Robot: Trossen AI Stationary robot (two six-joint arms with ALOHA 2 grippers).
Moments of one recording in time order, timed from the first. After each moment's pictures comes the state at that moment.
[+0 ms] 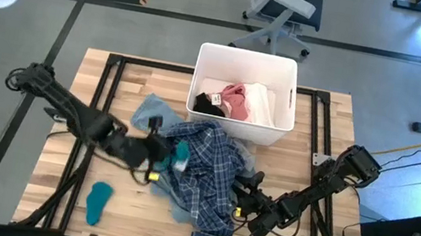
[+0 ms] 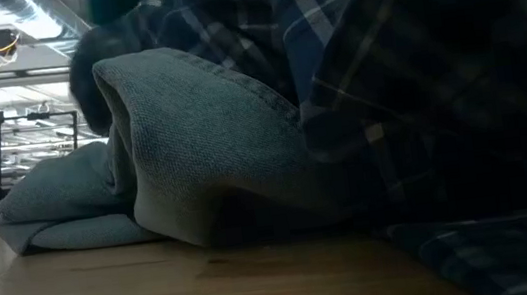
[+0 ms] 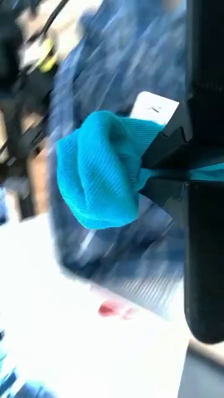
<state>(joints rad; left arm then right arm) -0.45 1.31 1.21 -0.56 -0.68 -0.15 0.74 1.80 0.68 0.08 1.07 0.05</state>
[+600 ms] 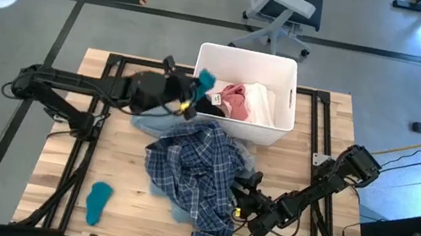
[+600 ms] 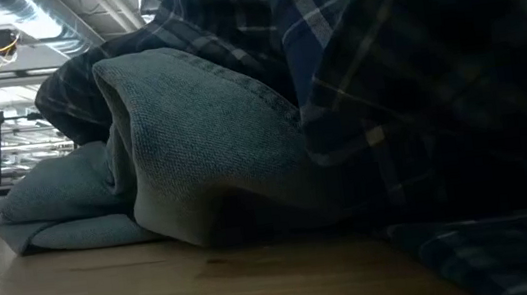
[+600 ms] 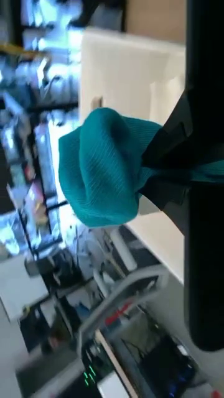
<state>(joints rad) 0.04 1.30 1.21 -0.07 -0.68 0.20 0.74 1.80 0.68 0.08 1.02 0.05</state>
